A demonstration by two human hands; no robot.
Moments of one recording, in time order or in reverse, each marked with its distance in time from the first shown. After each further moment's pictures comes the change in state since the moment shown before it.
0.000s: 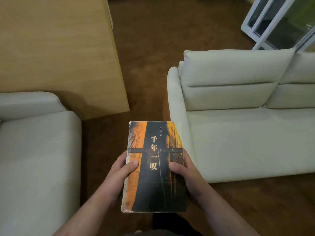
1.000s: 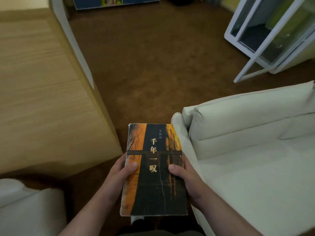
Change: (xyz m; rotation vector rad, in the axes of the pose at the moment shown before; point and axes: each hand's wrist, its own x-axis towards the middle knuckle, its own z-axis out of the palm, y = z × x) left_hand 0.381 0.265 -0.110 0.069 -0.150 -0.055; right_hand 0.383 -0.214 -0.001 0.117 0.159 -0.036
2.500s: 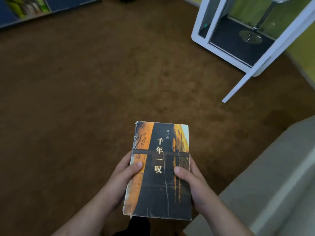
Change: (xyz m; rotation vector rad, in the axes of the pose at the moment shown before) left_hand 0.690 0.406 -0.030 0.091 -0.307 -0.121; right_hand 0.580 -0.400 -0.119 0.128 0.370 -0.099
